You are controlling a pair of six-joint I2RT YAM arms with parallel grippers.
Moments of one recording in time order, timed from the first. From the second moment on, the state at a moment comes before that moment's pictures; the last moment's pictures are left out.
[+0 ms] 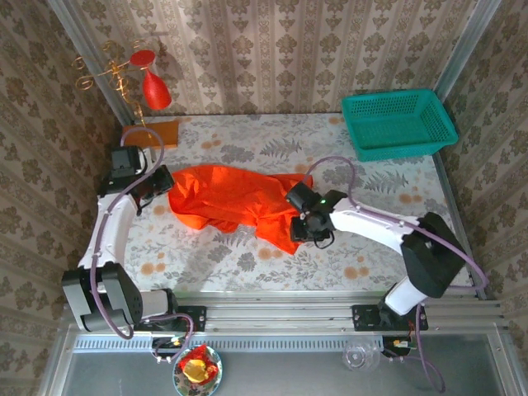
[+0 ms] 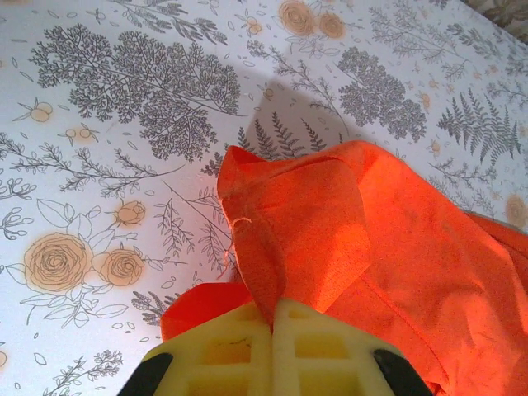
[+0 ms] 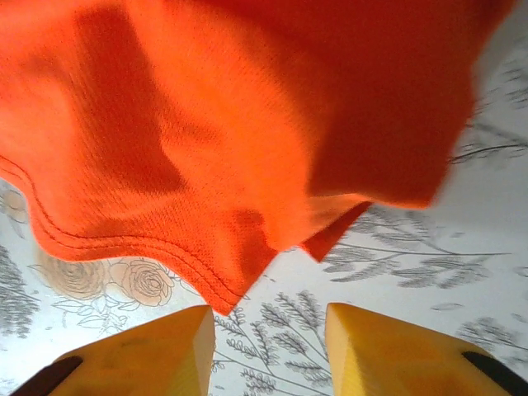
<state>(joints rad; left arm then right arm) 0.09 1.27 1.05 -0.63 0.31 -0.29 0.75 1.61 1.04 -0.76 -0.01 0.71</state>
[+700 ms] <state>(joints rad) 0.10 1.23 1.03 -0.62 0.31 -0.27 0.90 1.83 1.15 -0.79 0.08 0.95</state>
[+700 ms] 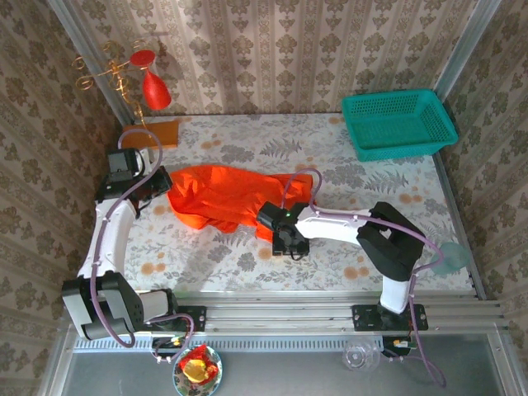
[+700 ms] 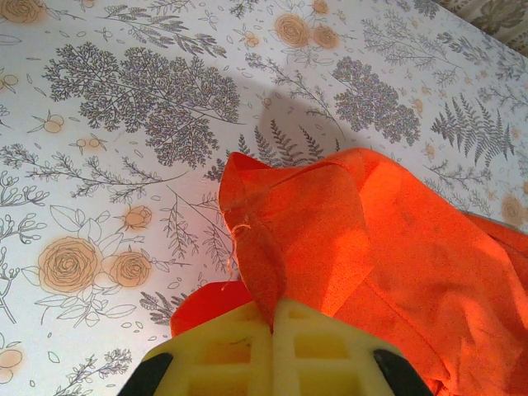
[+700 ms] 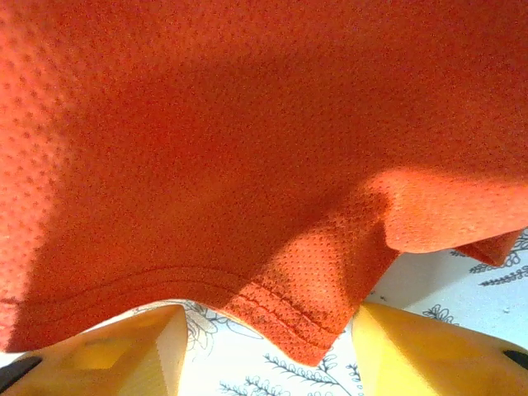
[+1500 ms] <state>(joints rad) 0.10 1.23 1.03 -0.63 0.31 -0.27 0.88 1.79 1.20 -0.86 0.20 0.90</state>
